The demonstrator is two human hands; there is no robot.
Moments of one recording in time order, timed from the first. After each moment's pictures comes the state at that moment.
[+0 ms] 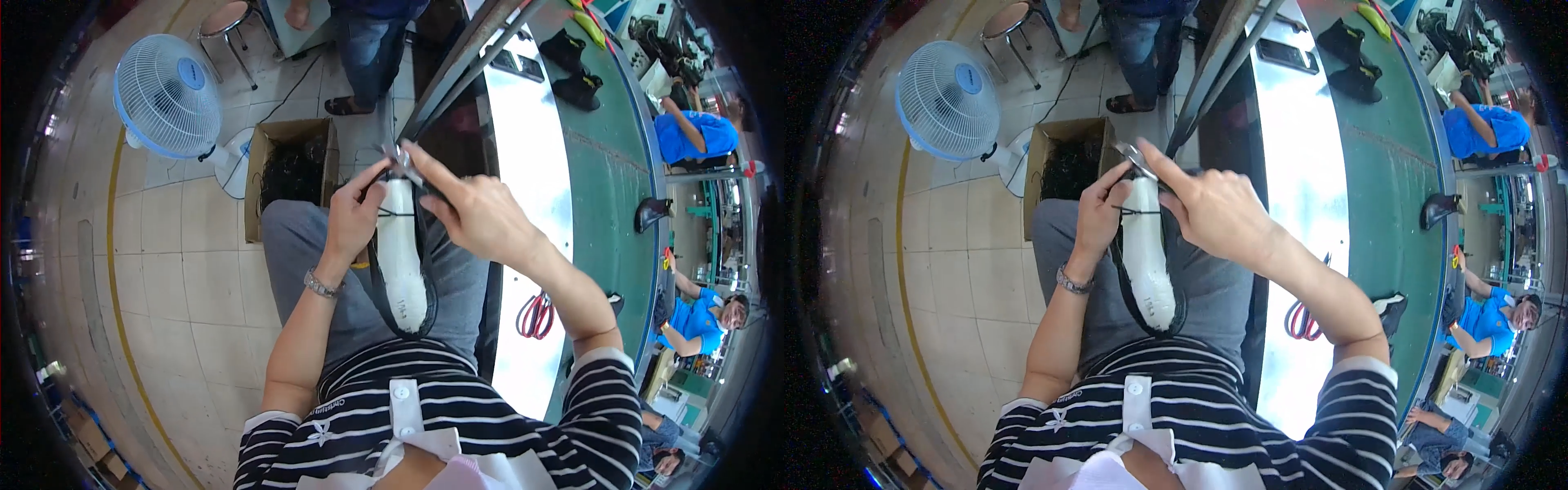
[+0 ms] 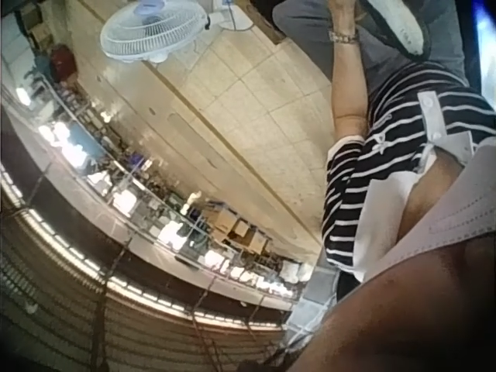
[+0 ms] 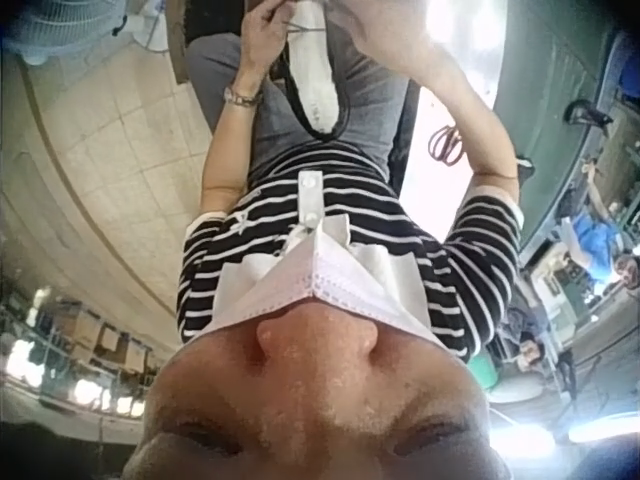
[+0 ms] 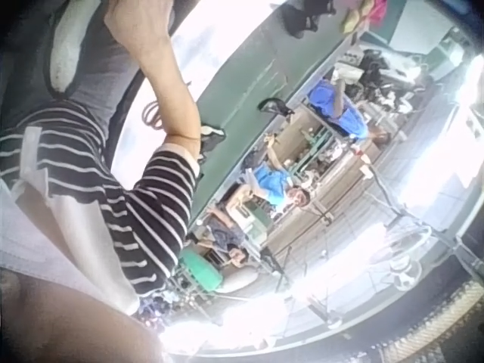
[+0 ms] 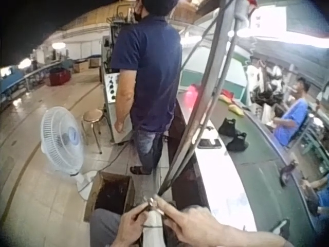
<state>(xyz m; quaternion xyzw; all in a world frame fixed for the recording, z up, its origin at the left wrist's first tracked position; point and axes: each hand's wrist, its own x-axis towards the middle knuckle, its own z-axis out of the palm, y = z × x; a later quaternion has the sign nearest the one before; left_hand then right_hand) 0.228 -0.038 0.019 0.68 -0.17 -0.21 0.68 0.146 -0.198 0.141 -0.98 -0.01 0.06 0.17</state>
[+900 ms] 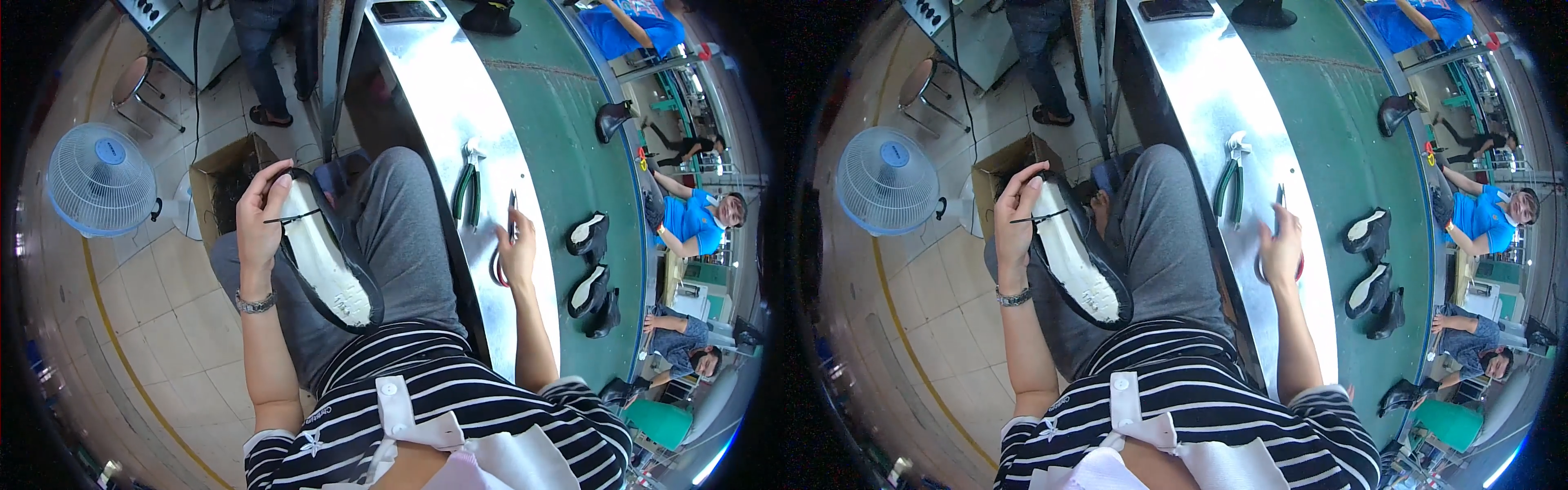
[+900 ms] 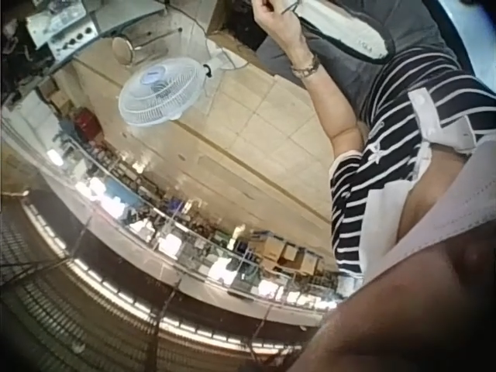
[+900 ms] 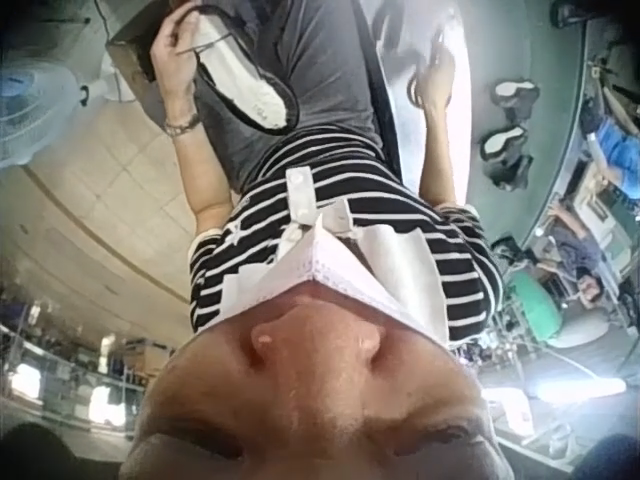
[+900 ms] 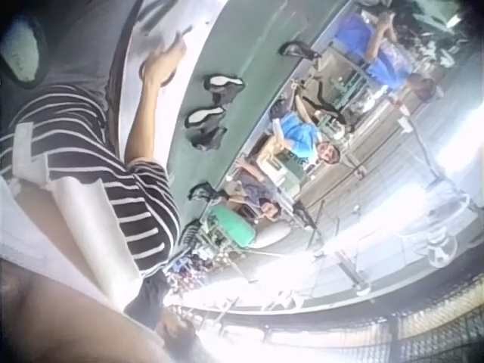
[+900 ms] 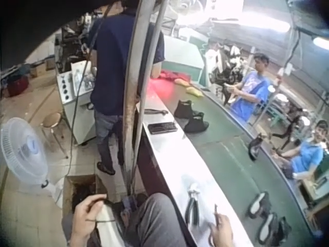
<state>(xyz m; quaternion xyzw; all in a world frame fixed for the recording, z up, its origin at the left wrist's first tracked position) 0.245 -0.050 0.028 0.65 -0.19 -0.29 0.67 -0.104 -0.263 0.011 -0.83 0.51 -0.17 0.16</state>
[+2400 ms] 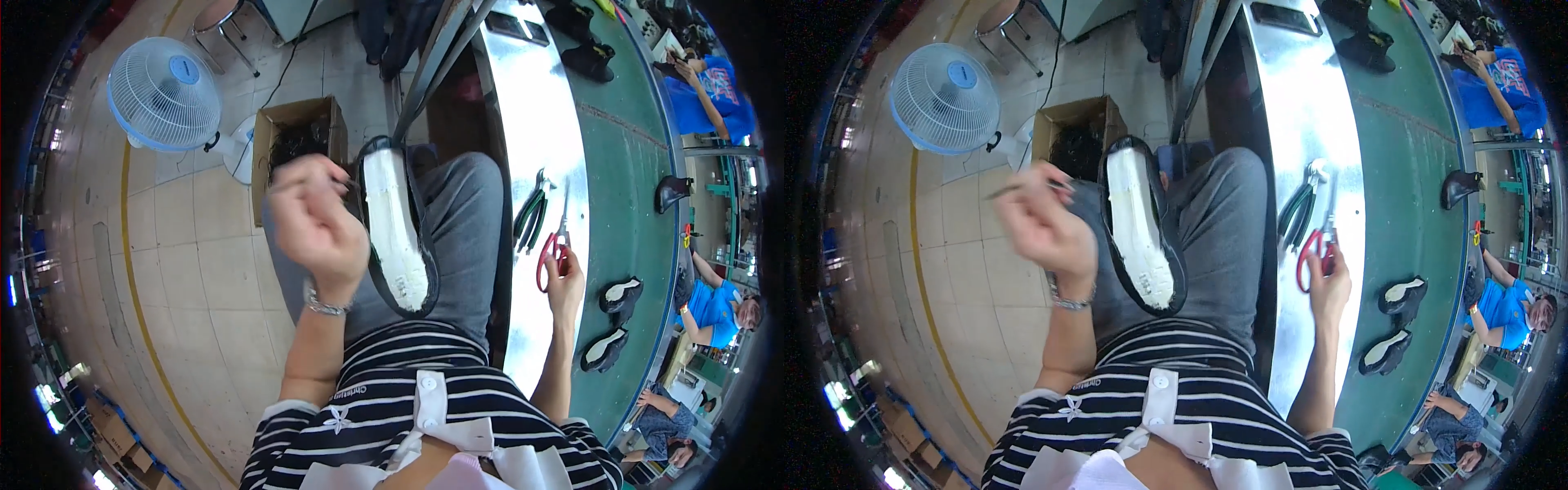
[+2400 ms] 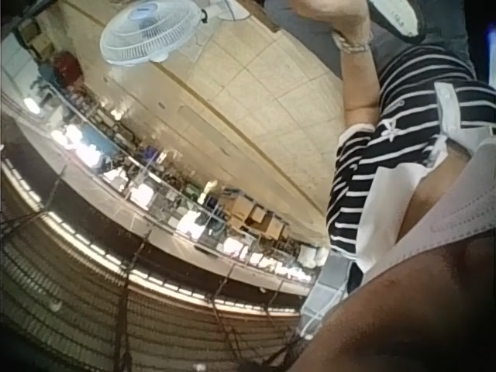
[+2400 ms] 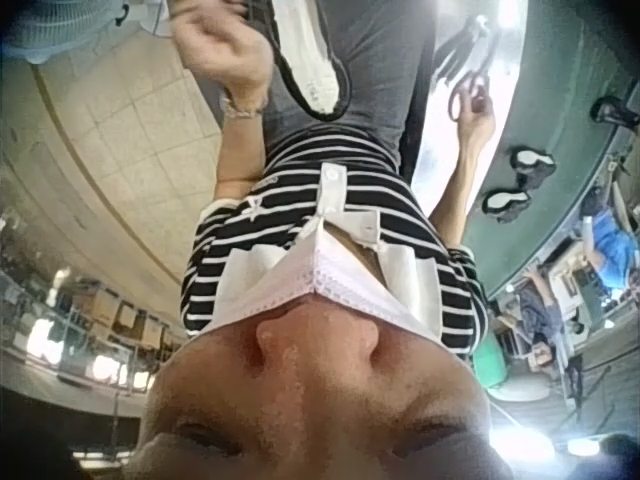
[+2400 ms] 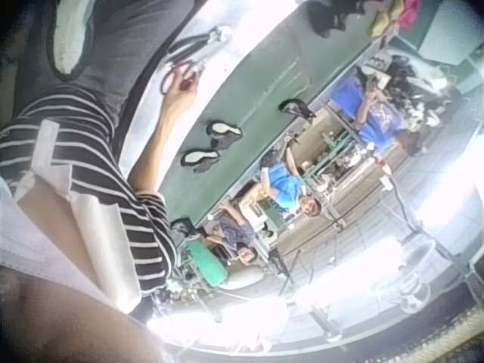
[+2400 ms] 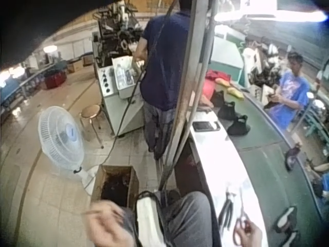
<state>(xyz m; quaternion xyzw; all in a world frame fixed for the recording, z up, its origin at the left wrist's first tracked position) 0.195 -0.032 0.085 0.68 -0.24 0.25 0.64 -0.072 -0.245 0.057 -0.80 0.56 -0.06 0.23</state>
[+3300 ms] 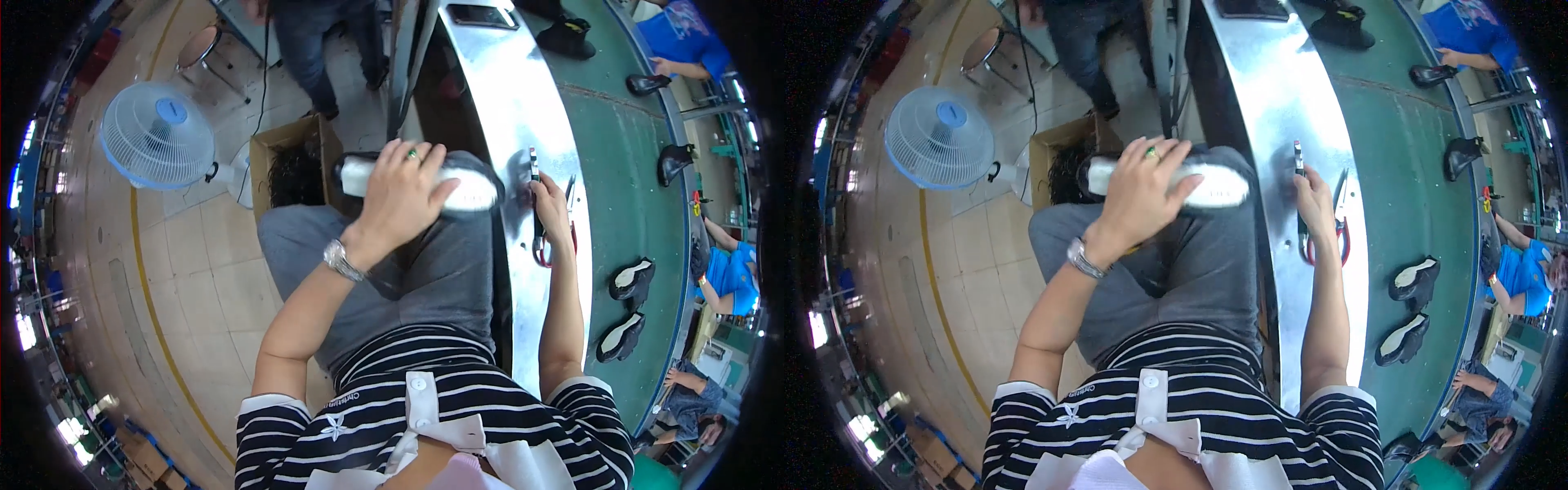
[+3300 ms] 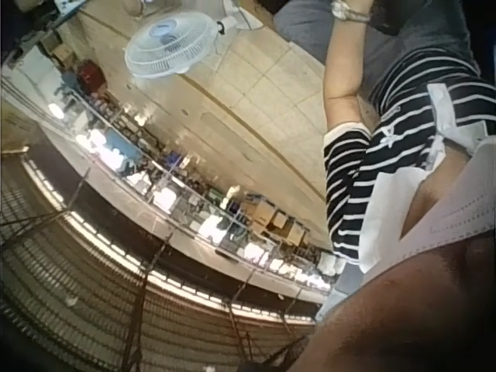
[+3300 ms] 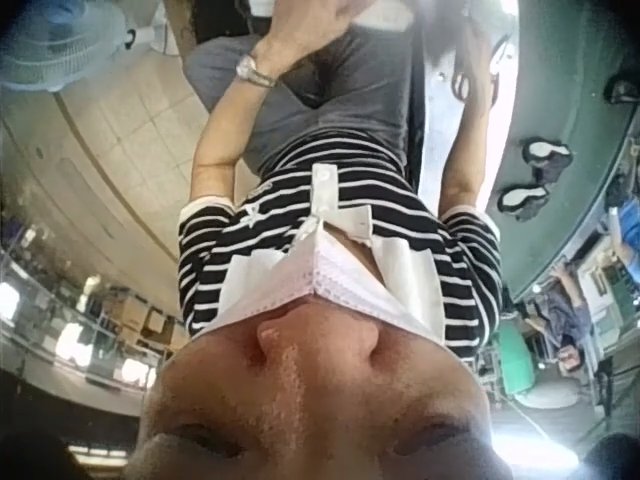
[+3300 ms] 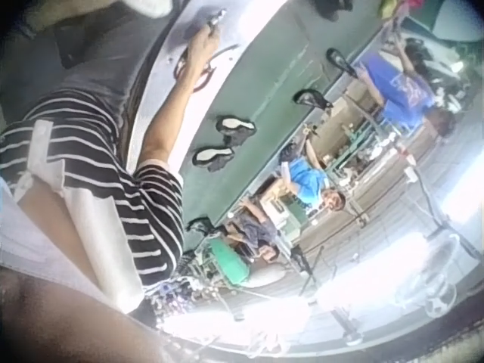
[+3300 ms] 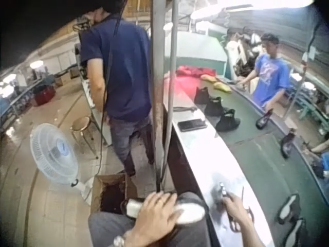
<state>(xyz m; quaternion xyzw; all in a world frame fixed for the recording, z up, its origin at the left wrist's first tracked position) 0.202 -0.125 0.054 0.76 -0.57 0.02 0.31 -0.016 -0.352 -0.023 -0.73 0.49 -0.11 0.46</state>
